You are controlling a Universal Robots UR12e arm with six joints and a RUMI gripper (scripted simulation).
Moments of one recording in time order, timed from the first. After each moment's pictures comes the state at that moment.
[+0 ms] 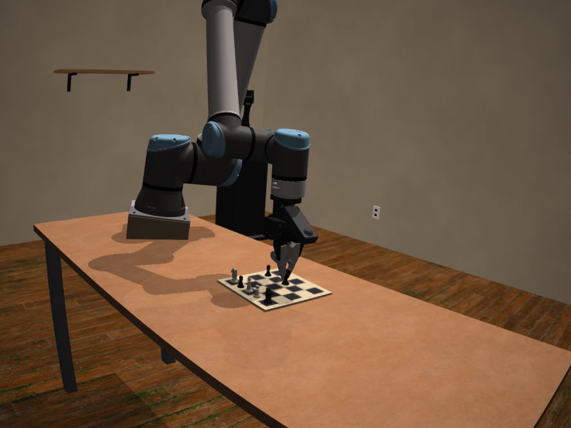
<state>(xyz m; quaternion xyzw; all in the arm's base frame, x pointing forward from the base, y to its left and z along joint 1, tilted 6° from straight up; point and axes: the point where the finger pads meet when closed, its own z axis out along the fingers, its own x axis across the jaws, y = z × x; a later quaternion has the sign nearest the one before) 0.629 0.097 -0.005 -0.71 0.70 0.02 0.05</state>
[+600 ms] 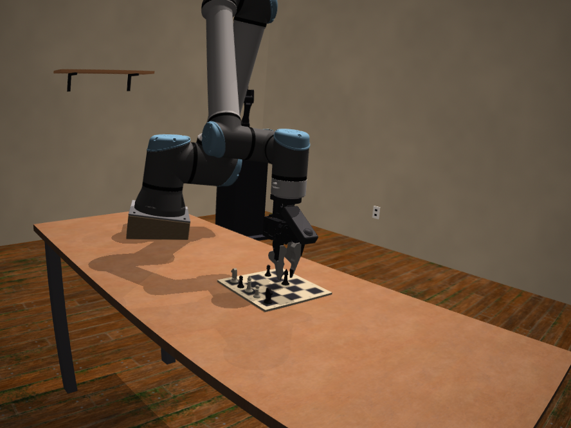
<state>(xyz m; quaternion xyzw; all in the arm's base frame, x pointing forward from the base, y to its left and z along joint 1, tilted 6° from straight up) 0.629 0.097 -0.005 -0.71 0.70 0.02 0.05</state>
